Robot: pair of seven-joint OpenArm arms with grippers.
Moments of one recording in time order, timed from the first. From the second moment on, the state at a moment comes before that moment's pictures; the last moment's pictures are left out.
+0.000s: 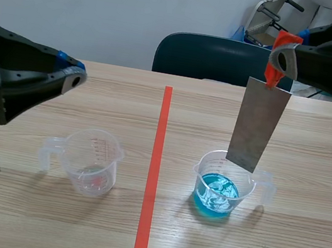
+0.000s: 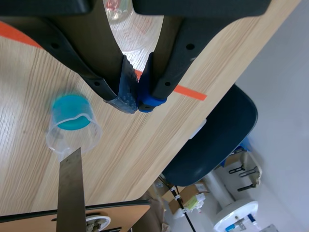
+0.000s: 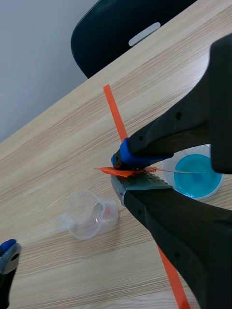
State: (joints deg) left arm 22.5 -51.4 7.8 116.6 -12.4 -25.5 -15.1; right arm -13.8 62.7 3.3 121.3 47.3 38.0 -12.5
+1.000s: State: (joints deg) left arm -2.1 -29.1 35.2 96.3 -7.6 -25.6 -11.4; right arm -13.8 62.7 3.3 121.3 47.3 38.0 -12.5
